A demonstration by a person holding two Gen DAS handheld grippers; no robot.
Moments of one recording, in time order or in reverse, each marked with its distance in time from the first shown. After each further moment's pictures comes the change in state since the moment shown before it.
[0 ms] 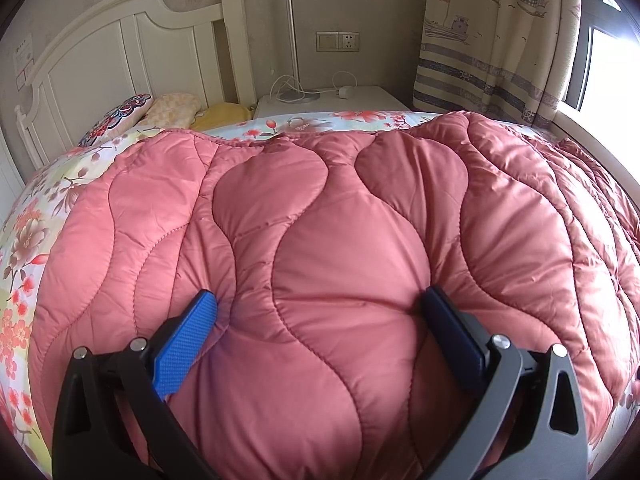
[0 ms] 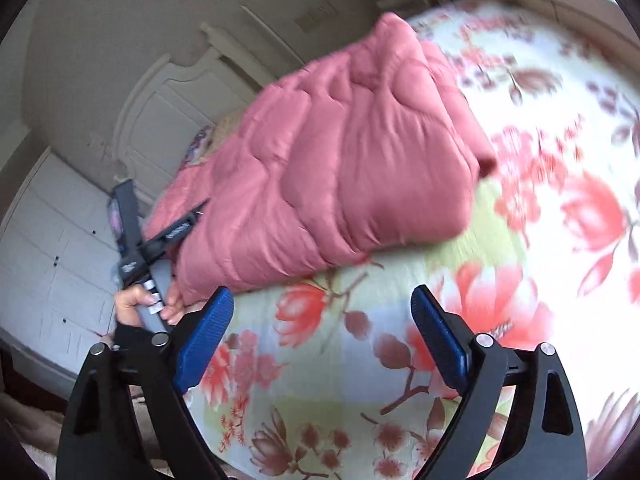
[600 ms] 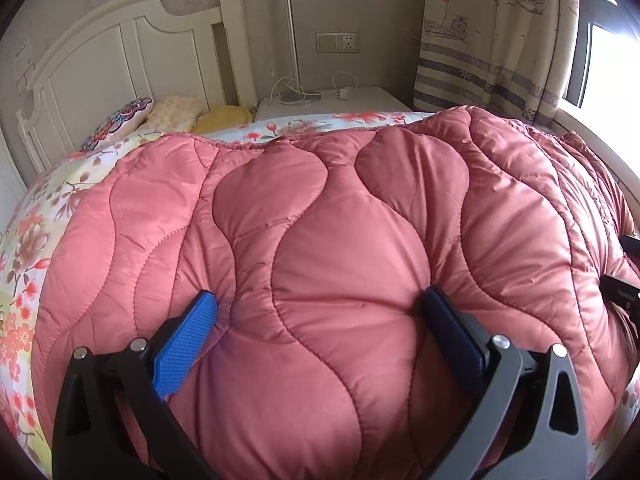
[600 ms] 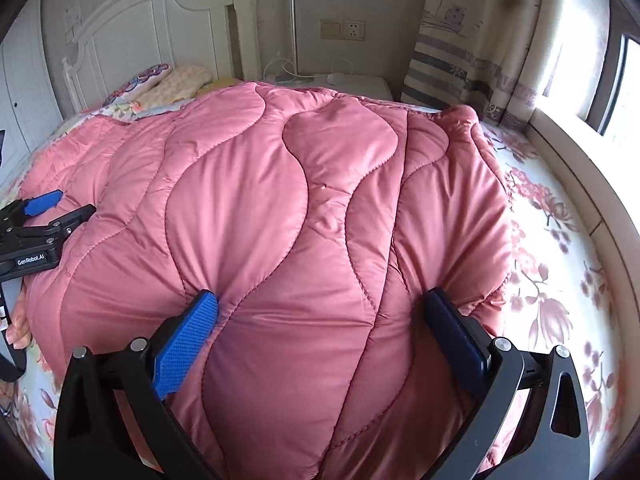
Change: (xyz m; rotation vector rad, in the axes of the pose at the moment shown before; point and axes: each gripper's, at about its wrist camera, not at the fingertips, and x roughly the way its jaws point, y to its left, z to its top) left arm 0.001 0.000 -0.001 0.006 -0.003 0.008; right arm 0.090 0.060 0.089 -0.508 -0.051 -0.438
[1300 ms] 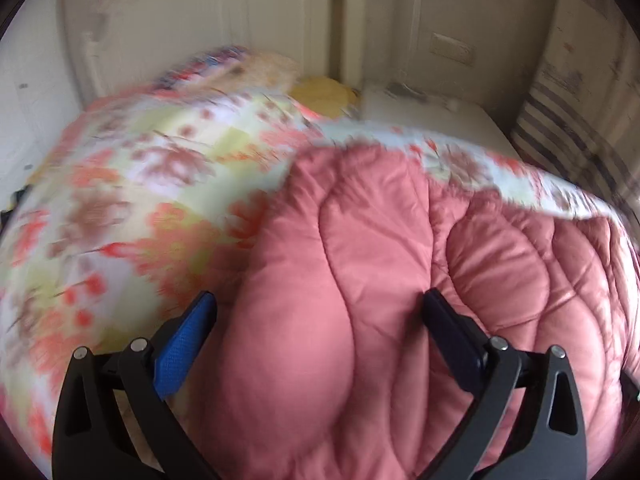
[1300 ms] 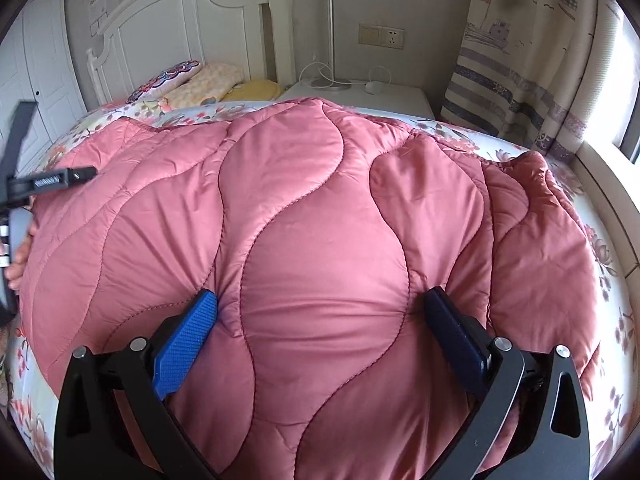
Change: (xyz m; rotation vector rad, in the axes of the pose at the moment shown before) left arm 0.001 0.121 0.040 -0.292 0.056 0.187; right arm 0.018 0.049 0.029 -0.061 -0.014 0.072
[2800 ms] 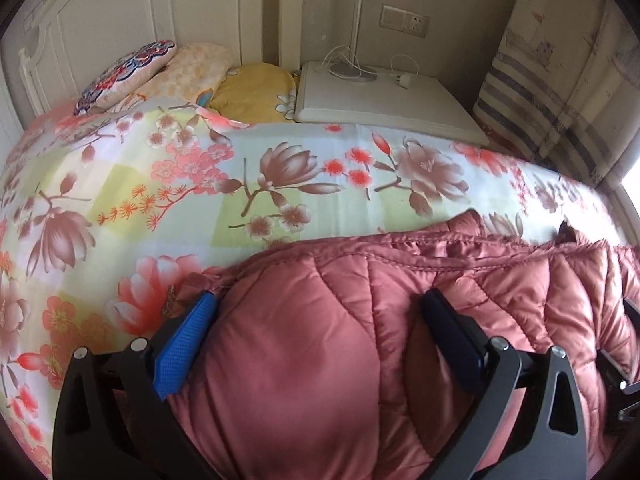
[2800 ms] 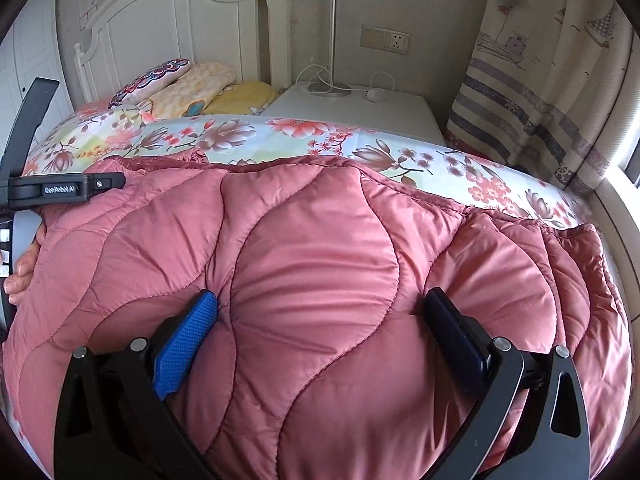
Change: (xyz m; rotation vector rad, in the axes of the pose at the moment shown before) left arm 0.082 -0.034 0.055 0.115 0.117 -0.182; right arm 0.049 0.026 0.055 -0.014 -0.003 -0.049
